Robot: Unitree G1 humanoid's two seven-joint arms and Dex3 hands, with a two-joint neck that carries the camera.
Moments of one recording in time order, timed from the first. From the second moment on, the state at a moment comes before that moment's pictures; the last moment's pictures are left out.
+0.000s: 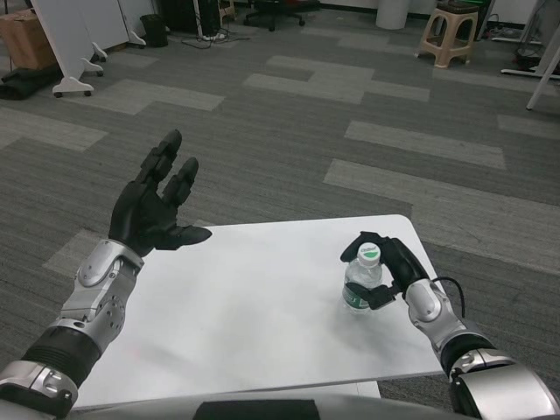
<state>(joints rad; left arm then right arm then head) -0.32 0.29 -0.22 0.55 -0.65 -0.48 -0.33 -0.38 -0.25 -0.02 1.14 -0.46 -0.62 -0.14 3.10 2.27</state>
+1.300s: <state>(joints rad) -0.32 0.29 -0.22 0.55 -0.65 -0.48 -0.33 -0.35 -0.25 -0.06 1.13 -0.20 -0.63 0.05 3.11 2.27</state>
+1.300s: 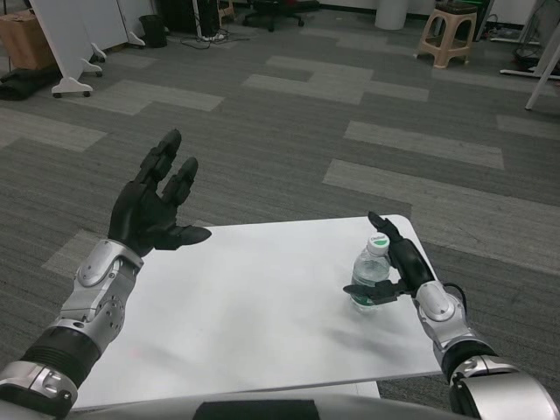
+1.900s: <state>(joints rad) -0.32 0.29 -0.22 0.54 -0.65 -0.48 -0.33 -0.31 -0.27 -0.14 1.01 -0.12 -0.63 0.10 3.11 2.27</state>
